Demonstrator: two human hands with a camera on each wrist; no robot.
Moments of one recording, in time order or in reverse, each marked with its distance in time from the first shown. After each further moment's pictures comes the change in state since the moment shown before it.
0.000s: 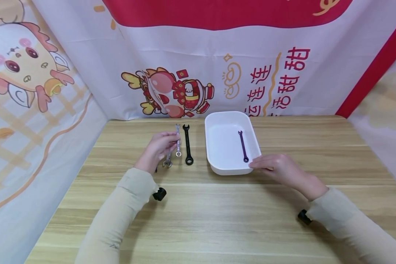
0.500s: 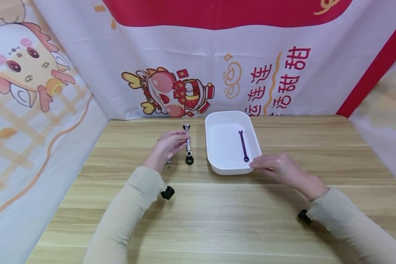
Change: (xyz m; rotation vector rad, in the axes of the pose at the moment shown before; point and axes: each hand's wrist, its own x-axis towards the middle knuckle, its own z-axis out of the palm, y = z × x) left_hand 0.000 0.001 0.026 -0.088 -0.042 -0.025; right_hand 0.000 0.000 0.000 0.013 0.024 -0.028
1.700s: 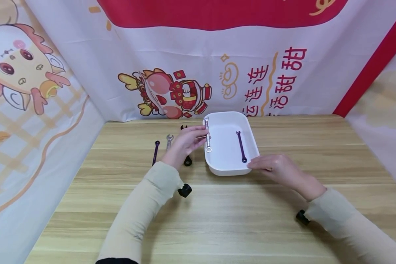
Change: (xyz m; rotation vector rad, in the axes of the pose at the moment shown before) left_hand 0.006 0.000 0.067 -0.061 -0.078 0.000; right_hand -0.001 -0.001 0.000 -0.014 -0.003 0.019
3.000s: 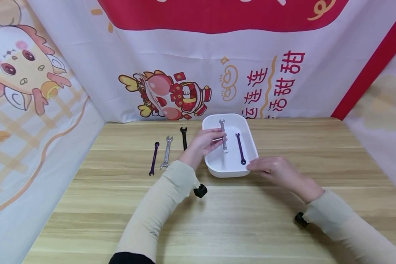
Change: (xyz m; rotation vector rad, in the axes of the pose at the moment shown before) left_hand 0.017 -0.017 0.045 -0.035 -0.050 -0.073; right_hand -0.001 -0.002 0.001 0.026 -0.008 0.023
